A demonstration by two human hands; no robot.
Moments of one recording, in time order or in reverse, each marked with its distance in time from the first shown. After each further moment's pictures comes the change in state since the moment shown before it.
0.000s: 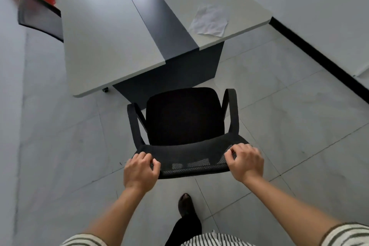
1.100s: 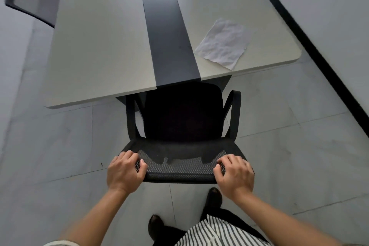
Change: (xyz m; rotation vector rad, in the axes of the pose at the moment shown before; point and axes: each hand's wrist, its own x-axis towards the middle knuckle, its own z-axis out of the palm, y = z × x) left_hand 0.191 0.084 0.018 0.038 0.023 -0.144; right_hand 0.236 0.040 -0.014 -0.016 -0.106 -0.254
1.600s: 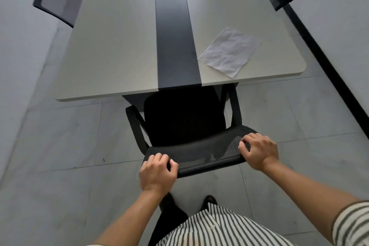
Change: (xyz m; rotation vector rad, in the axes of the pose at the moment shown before) left_hand -0.012 0.132 0.008 -0.099 -0.008 -0.207; right_hand 0.101 0.103 -0.048 -0.041 -0.015 -0.214
